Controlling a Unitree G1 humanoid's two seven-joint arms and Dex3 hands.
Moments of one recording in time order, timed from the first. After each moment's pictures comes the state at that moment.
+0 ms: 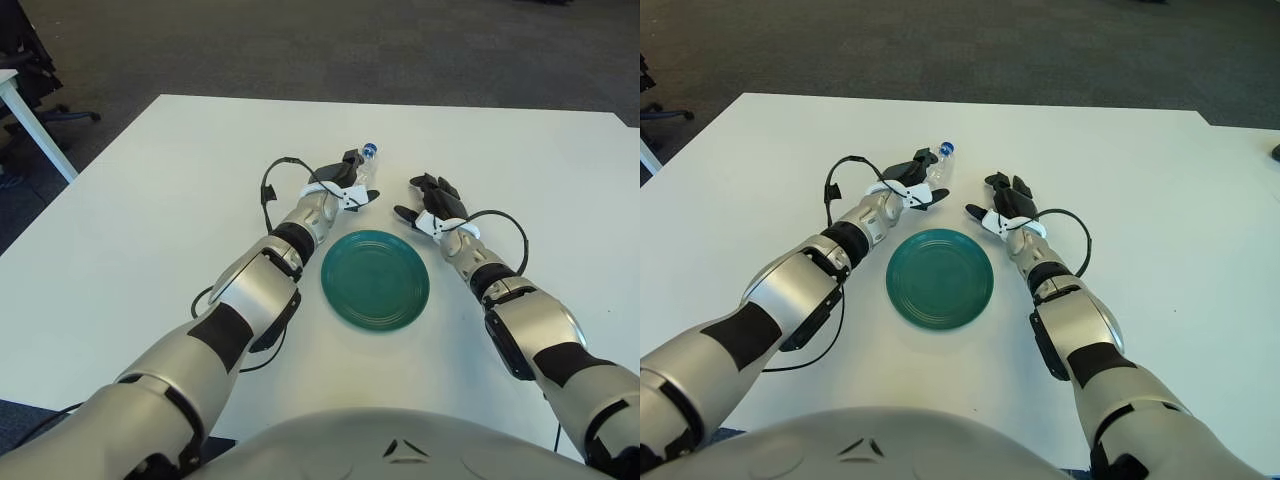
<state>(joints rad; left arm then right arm) -0.96 -0.10 -0.46 1.30 0.57 -0.02 0.20 -0.73 -0.20 0.31 1.33 -0.56 -0.30 -0.38</state>
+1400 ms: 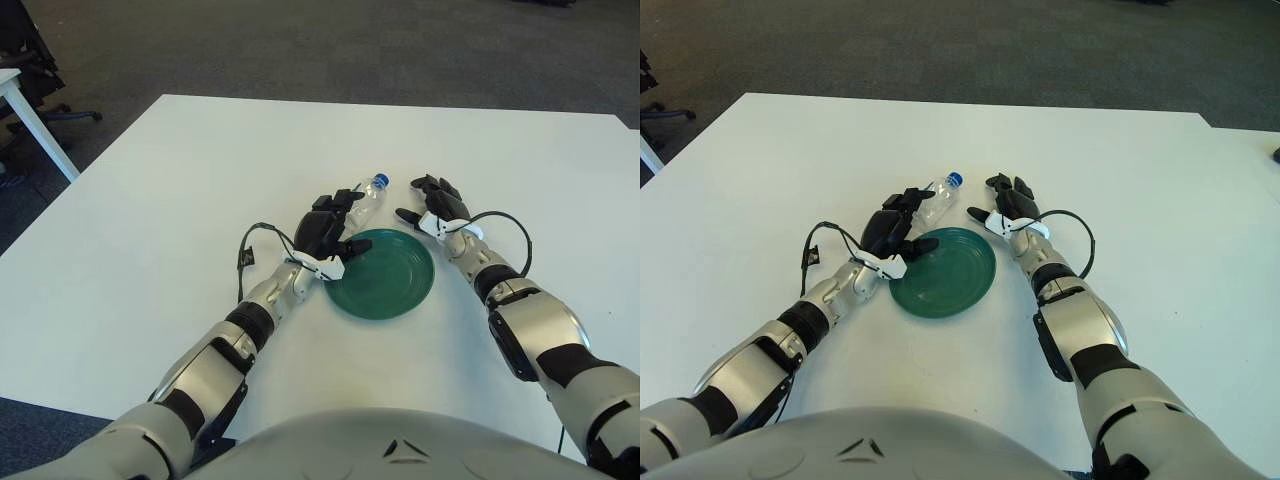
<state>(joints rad) -0.39 0.10 -0.56 0.74 0.68 -0.14 0.55 -0.72 -0.22 0.30 1.33 -0.56 -0.29 -0.36</state>
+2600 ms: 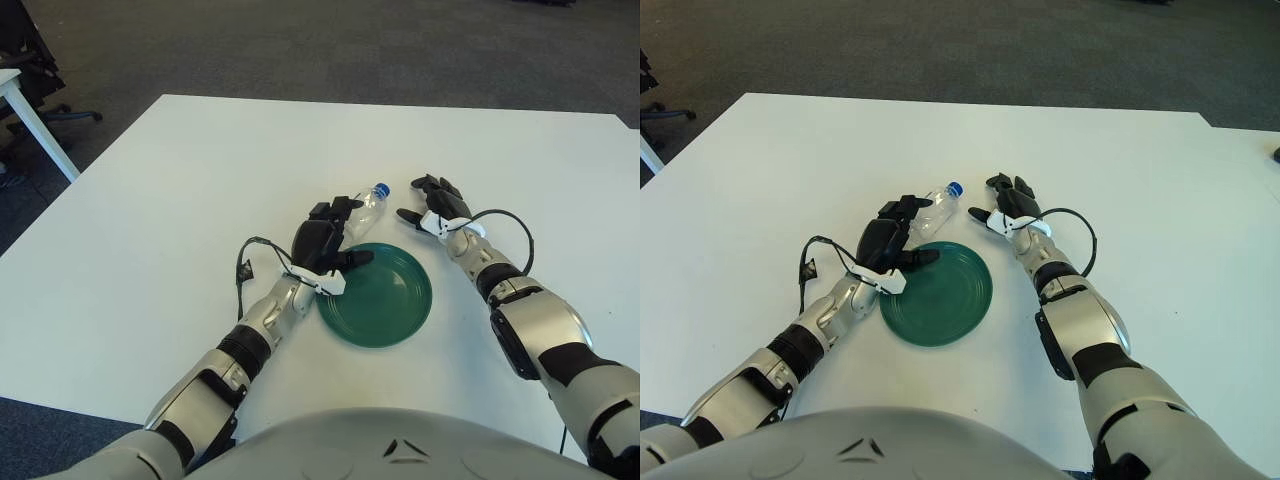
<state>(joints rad) -0.30 0.10 -0.54 0.59 0.73 -0.06 0.58 -0.73 -0.23 0.30 1.33 -0.56 -0.28 -0.33</state>
